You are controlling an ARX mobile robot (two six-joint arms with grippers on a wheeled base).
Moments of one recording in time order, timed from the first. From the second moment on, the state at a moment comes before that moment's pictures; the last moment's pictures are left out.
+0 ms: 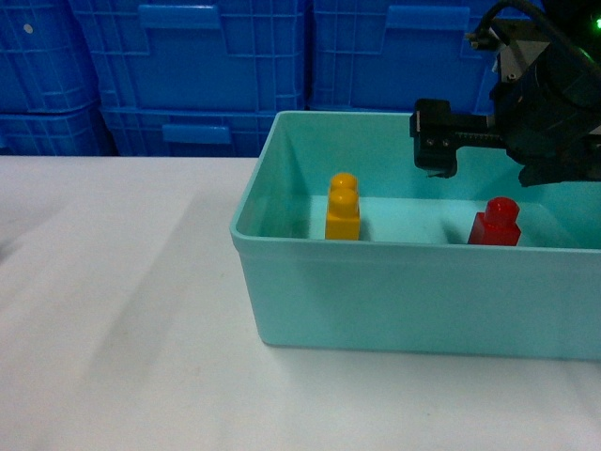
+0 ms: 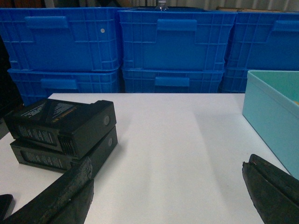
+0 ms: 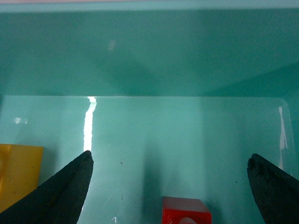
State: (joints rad) left arm 0.00 0.01 0.01 0.00 0.00 0.00; right arm 0.26 1.92 1.38 -0.27 0.15 0.27
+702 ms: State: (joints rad) left arm 0.00 0.01 0.01 0.00 0.00 0.00; right arm 0.26 2.02 1.36 -0.29 0.19 0.36
